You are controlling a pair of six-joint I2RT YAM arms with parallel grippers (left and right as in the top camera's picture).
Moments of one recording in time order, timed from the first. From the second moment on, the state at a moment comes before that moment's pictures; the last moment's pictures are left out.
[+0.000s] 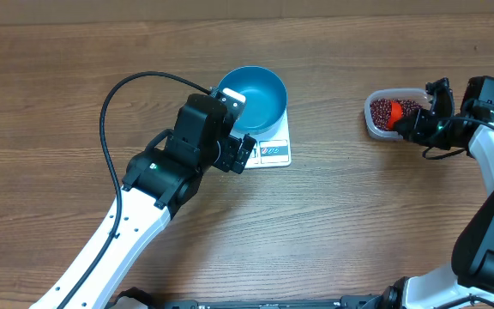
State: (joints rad) left arm -0.51 1.32 1.14 -0.63 -0.10 0.00; right arm -0.35 1.75 1.19 -0.67 -0.56 -0.09
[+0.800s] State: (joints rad) left arm -0.51 1.32 1.14 -0.63 -0.10 0.00; right arm -0.47 1.81 1.19 -0.70 -0.80 -0.08
